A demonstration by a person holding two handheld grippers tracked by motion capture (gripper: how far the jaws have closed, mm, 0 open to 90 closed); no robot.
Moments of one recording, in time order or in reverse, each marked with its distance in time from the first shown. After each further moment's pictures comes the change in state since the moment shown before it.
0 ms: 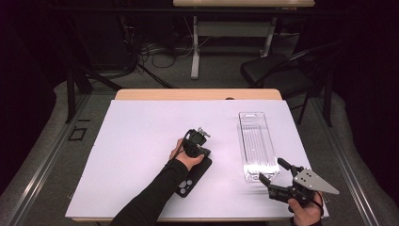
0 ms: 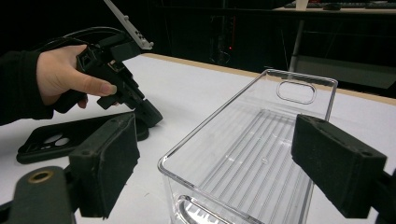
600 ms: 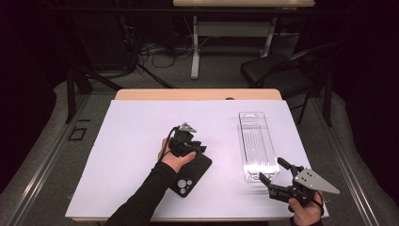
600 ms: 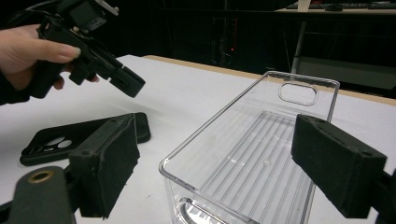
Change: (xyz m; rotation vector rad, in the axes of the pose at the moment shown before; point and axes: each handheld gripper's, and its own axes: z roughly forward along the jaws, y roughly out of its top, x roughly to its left) left arm -0.003 -0.019 -0.062 -0.218 0.012 -0.060; right arm -0.001 0.001 0.000 -0.005 0.011 0.001
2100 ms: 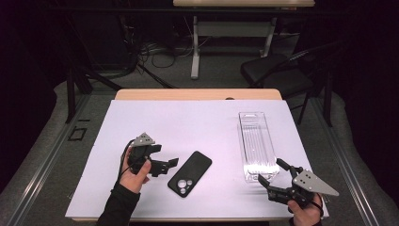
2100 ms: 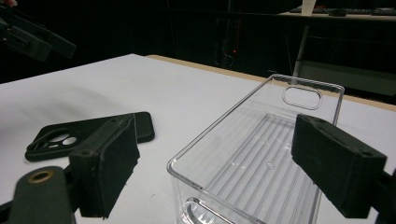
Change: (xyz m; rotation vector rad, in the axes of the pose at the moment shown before) left arm 0.008 -0.057 -0.100 -0.128 0.031 -0.061; right arm 0.005 0.001 -0.001 -0.010 0.008 -0.022
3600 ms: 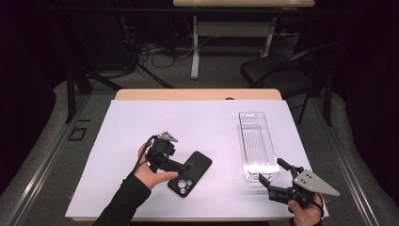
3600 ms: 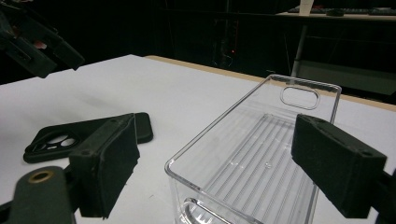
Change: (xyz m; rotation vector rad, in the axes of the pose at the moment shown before) left arm -0.028 0.031 0.033 0.266 -0.030 0.033; right arm -0.001 0.001 -0.001 0.002 -0.008 0.004
